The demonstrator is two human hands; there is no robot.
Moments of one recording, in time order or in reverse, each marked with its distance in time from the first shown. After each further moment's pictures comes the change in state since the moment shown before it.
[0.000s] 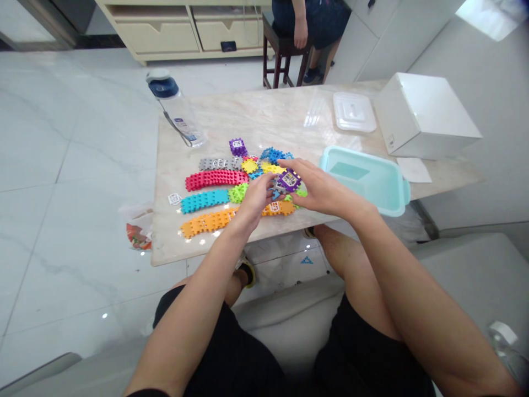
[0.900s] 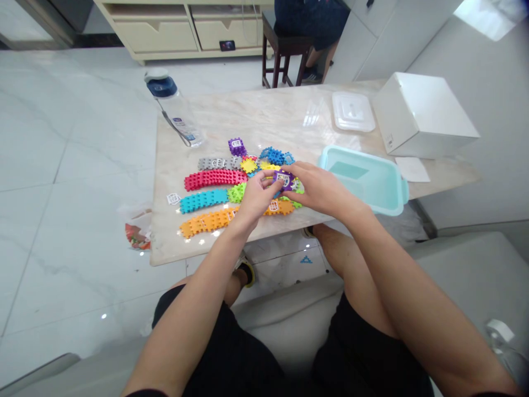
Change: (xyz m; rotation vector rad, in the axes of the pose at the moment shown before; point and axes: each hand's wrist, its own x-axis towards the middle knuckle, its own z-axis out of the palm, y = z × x) left_hand 0.000 -0.008 -0.003 0.176 -0.055 0.198; right_hand 0.001 -0.005 0.003 -0.202 -0.047 0.177
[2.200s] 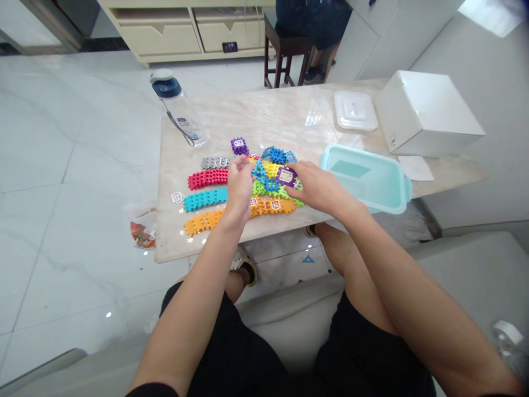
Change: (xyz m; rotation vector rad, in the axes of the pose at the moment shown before) left_hand 0.021 0.005 -0.036 0.048 0.378 0.181; right_hand 0.002 -0.001 0.015 -0.062 0.005 0.121
